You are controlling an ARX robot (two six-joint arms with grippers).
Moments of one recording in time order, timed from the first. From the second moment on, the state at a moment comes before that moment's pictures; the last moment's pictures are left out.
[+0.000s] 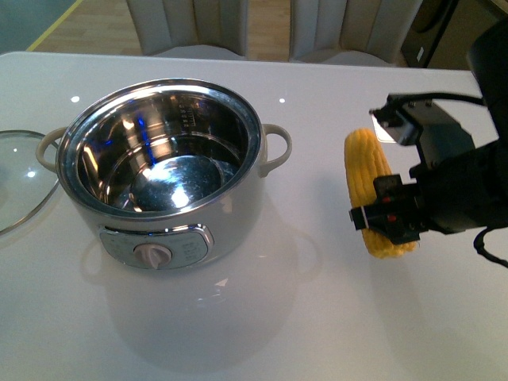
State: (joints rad) left arm 0.00 0.01 0.01 0.00 0.00 0.00; right arm 0.31 1.89 0.80 0.10 -0.12 0.02
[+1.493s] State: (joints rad) left arm 0.00 0.01 0.01 0.00 0.00 0.00; right arm 0.69 2.07 1.43 -0.20 -0.07 0.32
